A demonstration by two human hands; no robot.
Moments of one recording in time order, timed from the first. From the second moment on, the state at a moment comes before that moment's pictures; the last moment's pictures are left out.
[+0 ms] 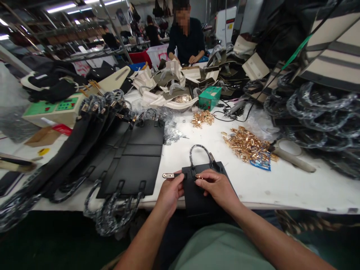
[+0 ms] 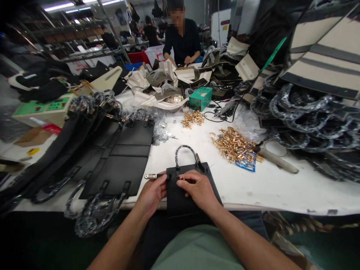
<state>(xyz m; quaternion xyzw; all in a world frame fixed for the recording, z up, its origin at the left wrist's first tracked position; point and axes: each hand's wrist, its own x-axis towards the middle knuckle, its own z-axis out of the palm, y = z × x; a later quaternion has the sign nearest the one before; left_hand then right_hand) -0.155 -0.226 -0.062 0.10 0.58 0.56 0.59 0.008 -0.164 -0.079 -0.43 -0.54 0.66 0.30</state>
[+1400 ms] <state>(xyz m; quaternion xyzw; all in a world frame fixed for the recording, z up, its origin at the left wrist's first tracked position) -0.158 -0.240 -0.076 0.12 0.52 0.63 0.56 -0.014 -0.172 -0.070 -0.48 -0.58 0.60 0.27</state>
